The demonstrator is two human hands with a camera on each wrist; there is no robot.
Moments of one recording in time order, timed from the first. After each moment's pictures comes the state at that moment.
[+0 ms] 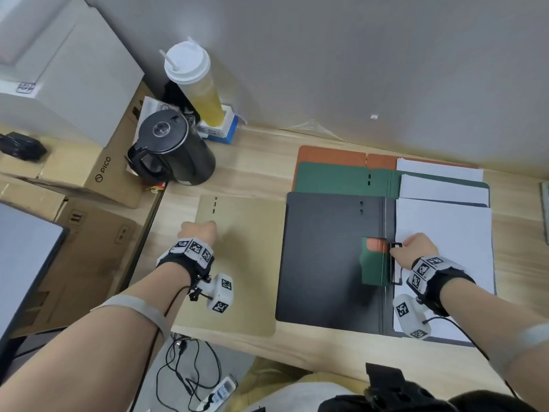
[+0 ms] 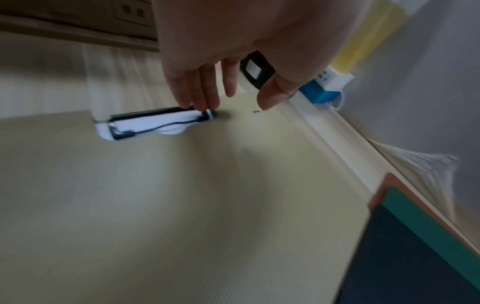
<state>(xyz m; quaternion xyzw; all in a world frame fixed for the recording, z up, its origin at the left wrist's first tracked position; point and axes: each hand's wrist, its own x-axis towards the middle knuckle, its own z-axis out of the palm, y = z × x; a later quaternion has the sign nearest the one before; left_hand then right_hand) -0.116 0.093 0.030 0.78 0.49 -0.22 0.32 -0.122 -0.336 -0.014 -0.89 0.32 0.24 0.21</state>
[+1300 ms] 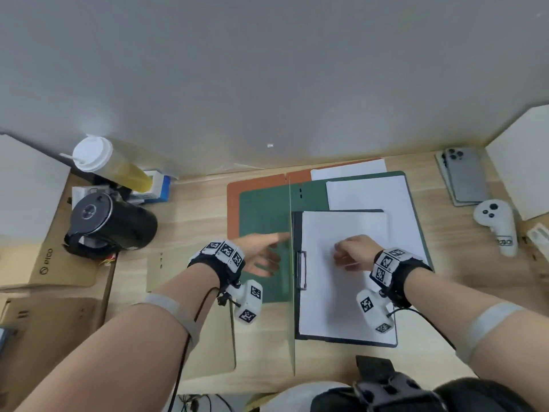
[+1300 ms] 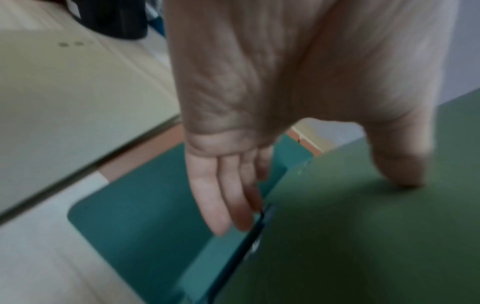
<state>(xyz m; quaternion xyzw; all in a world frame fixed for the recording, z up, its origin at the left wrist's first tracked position) -0.074 -0.159 0.066 0.70 0.19 -0.55 0.42 -0.142 -0.408 0.009 -0.66 0.35 0.33 0.57</state>
